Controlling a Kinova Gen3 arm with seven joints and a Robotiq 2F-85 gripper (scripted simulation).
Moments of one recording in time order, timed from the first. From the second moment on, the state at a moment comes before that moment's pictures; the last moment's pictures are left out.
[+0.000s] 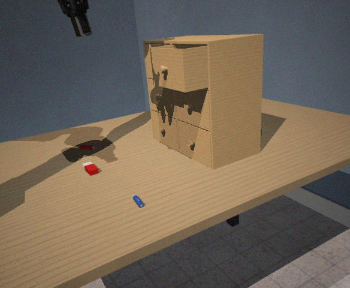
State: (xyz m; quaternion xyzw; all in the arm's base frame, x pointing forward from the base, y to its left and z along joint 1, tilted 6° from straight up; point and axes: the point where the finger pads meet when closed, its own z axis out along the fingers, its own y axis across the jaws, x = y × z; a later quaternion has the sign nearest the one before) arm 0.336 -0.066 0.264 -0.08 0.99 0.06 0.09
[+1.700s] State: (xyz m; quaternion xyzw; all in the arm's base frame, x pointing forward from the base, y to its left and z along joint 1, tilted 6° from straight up) arm 0.321 -0.072 0.286 -0.08 0.99 0.05 0.01
